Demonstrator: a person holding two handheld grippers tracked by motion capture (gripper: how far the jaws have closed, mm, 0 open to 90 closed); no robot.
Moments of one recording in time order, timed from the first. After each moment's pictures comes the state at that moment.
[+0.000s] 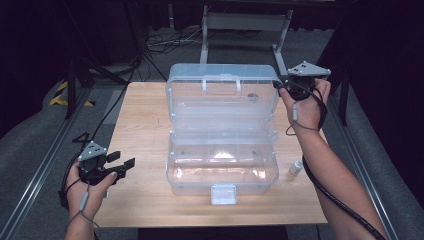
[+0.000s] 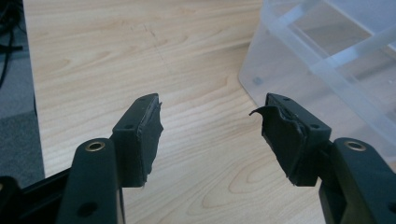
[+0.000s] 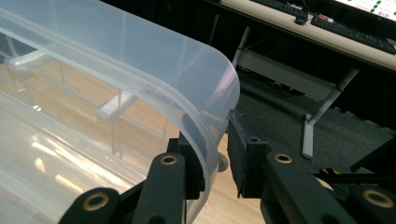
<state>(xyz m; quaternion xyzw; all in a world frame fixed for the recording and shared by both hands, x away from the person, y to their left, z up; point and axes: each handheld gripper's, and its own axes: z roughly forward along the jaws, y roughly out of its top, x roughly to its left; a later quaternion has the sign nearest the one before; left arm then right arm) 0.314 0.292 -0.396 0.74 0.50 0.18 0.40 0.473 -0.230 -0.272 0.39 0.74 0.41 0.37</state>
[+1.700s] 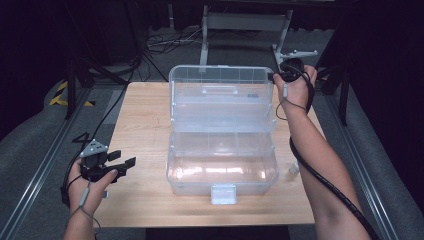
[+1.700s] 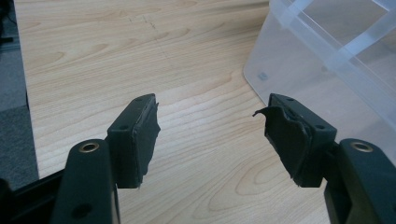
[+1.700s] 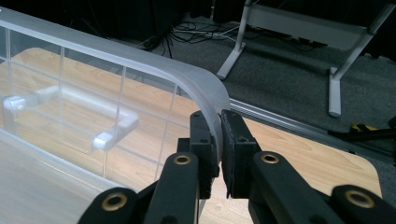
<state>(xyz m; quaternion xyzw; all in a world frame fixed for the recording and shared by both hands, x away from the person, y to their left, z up) 0.325 0.297 -0.403 0.74 0.50 0.16 0.41 0.546 -0.229 -0.284 0.47 0.74 0.39 0.28</state>
